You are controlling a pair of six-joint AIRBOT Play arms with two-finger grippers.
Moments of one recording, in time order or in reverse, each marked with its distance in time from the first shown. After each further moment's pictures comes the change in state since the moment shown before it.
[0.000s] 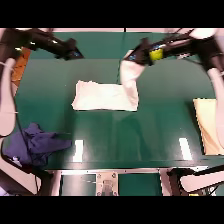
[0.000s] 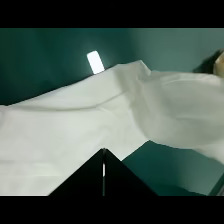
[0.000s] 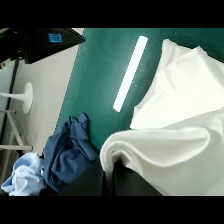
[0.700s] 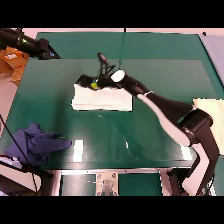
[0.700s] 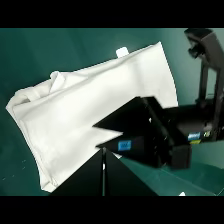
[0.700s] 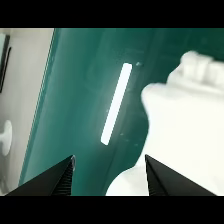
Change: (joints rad) left arm 0.153 0.053 -0.013 0.025 -0.140 0.142; right arm 0.396 -0.303 -0.034 0.007 -0.657 -0.006
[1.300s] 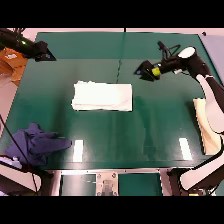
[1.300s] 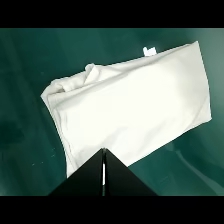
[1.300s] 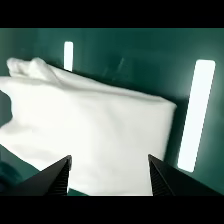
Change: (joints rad) left arm 0.003 0.000 0.000 0.118 0.021 -0.040; right arm -0.584 0.130 -0.061 -0.240 0.602 0.000
